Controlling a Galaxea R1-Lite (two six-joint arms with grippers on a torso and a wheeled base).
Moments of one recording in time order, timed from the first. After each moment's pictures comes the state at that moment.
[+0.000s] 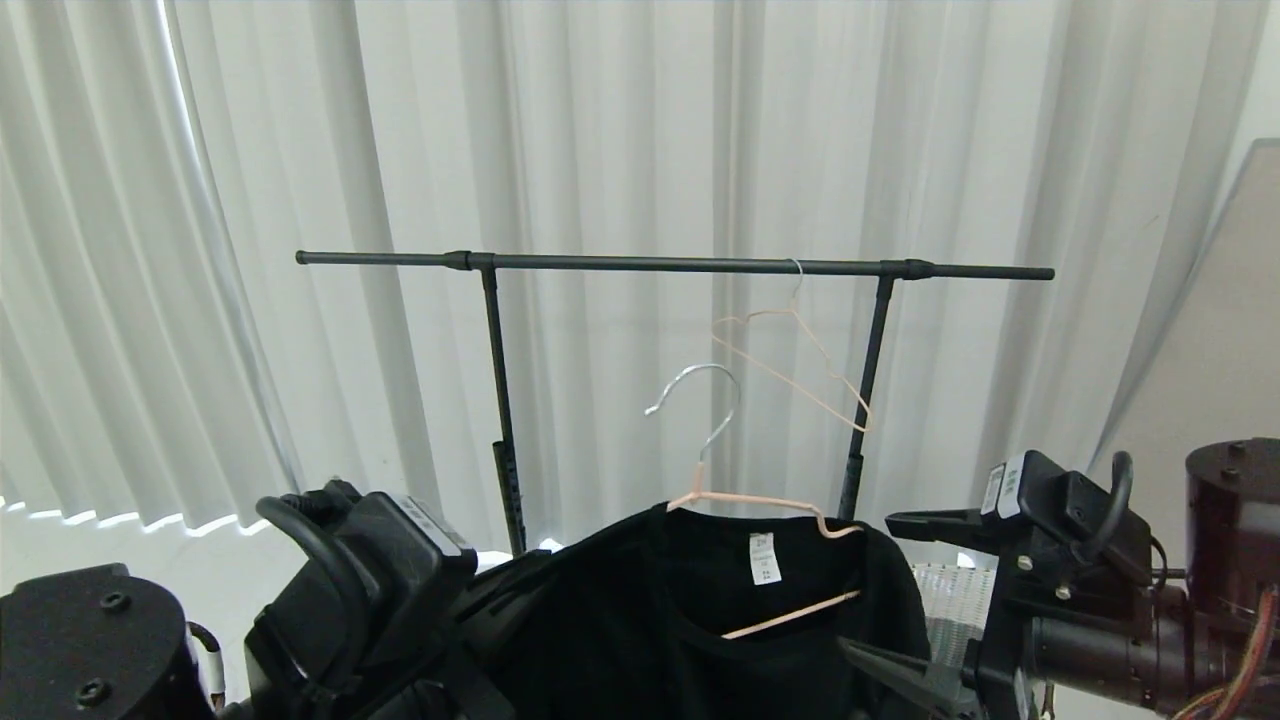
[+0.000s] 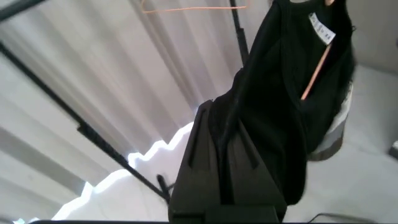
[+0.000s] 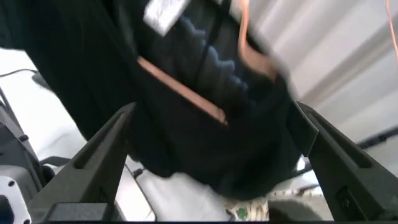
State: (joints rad) left arm -0.93 1.33 -0.34 -0.73 0.33 0.23; right arm 0.74 1.40 -0.46 -0.57 0.23 -0.20
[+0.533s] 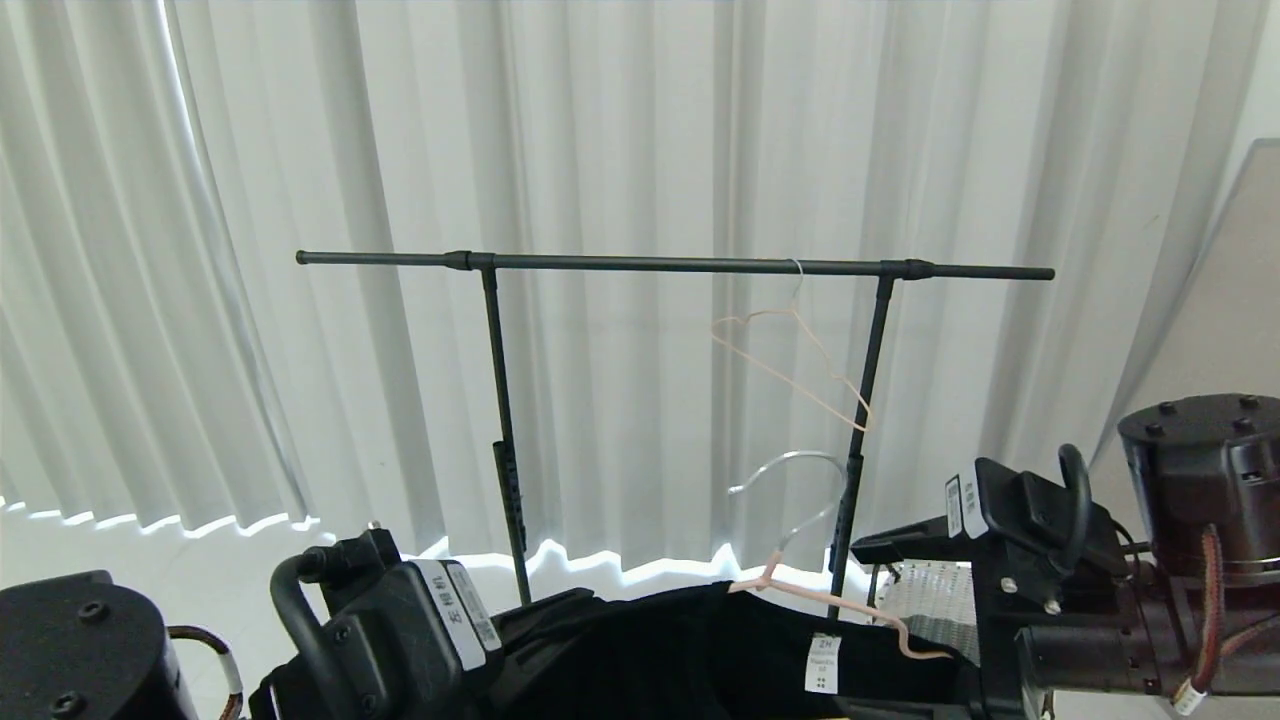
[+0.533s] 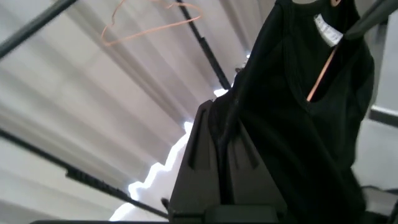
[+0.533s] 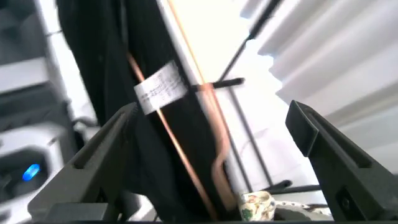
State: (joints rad) left arm -0.94 1.31 -0.33 -0.73 0.13 0.40; right arm 0.74 1.42 -0.64 -0.22 0.42 -0.33
